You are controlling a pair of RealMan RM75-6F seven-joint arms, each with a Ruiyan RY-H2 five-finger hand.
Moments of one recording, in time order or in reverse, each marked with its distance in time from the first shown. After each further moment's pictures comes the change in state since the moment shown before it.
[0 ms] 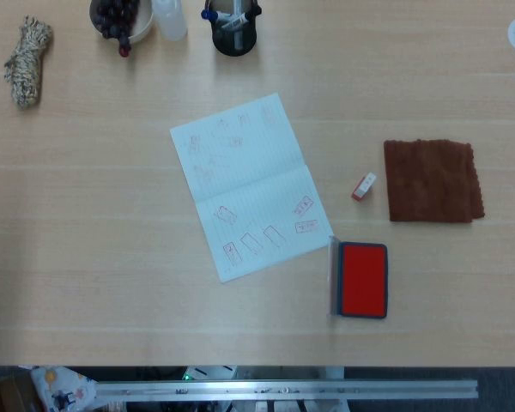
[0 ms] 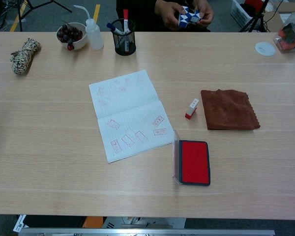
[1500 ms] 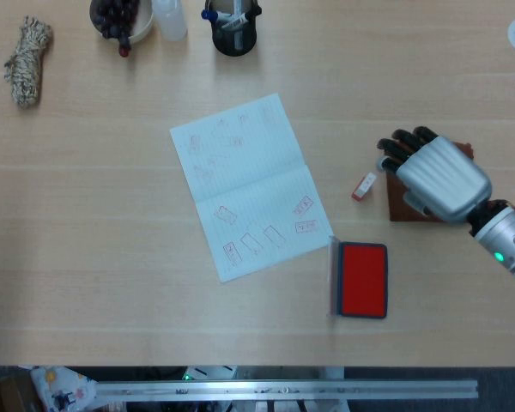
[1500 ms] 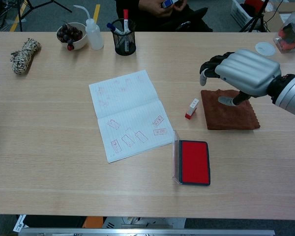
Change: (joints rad) left arm 0.014 0.015 0.011 -0.019 0.013 0.017 -0.036; right arm 0.455 -0.284 0.008 0.014 -0.073 -0.535 -0.298
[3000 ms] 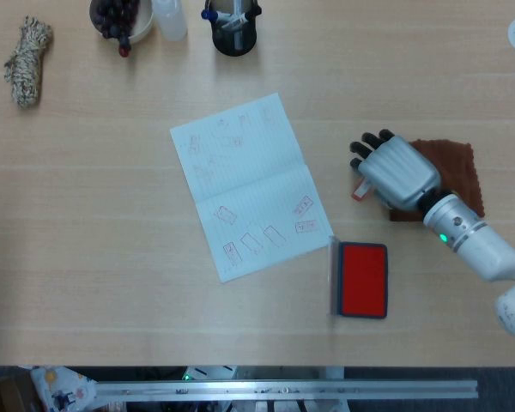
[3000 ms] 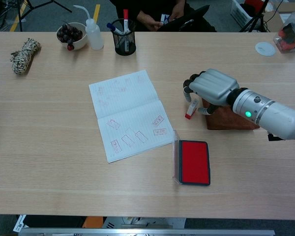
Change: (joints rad) left arm 0.004 -0.003 -0.011 0.022 -0.034 -0.011 -0.014; right arm 0.131 -0.291 -0.032 0.328 0.164 -0.088 -0.031
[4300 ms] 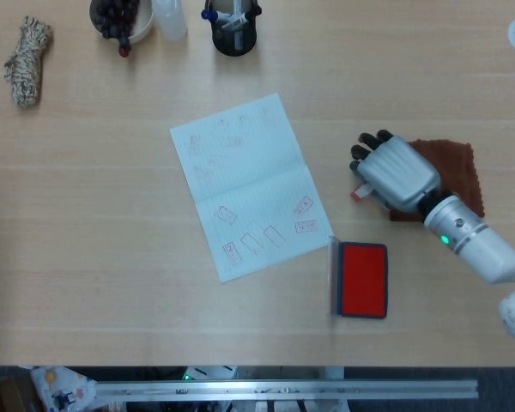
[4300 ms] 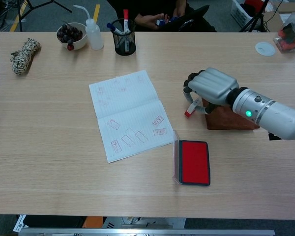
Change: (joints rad) left arm 0.014 0.011 -0.004 0.002 -0.017 0.007 -0.020; right arm 0.009 0.029 -0.022 -0.047 0.002 0.037 0.033
